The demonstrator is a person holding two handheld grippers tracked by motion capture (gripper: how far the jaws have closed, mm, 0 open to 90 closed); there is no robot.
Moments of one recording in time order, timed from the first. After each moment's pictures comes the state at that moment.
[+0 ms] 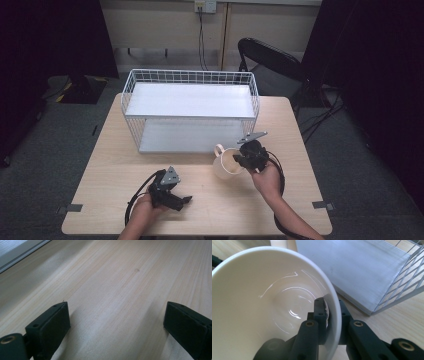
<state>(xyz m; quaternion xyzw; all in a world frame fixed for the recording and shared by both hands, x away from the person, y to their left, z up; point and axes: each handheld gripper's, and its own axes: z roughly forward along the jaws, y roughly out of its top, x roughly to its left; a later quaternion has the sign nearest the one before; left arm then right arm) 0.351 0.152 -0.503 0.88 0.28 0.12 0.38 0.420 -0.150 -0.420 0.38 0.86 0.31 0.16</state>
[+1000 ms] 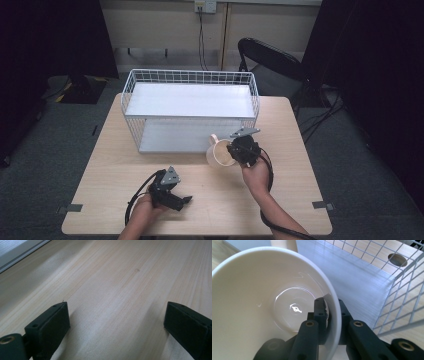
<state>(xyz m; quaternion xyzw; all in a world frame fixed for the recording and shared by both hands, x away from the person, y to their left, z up) 0.351 0.152 -0.503 0.88 0.28 0.11 0.38 0.430 -0.125 -0.416 0.39 0.83 0.34 0.21</state>
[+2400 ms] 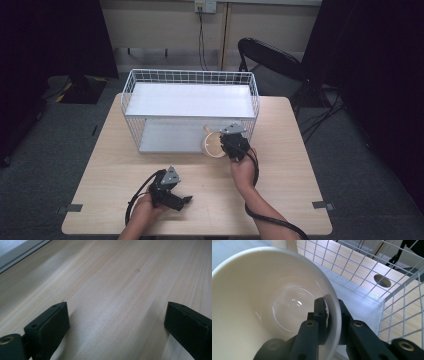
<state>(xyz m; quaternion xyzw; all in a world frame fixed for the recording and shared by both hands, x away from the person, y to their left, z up) 0.352 0.151 -0.503 0.88 0.28 0.12 0.38 0.449 -0.095 -0.429 0.40 0.79 0.35 0.30</state>
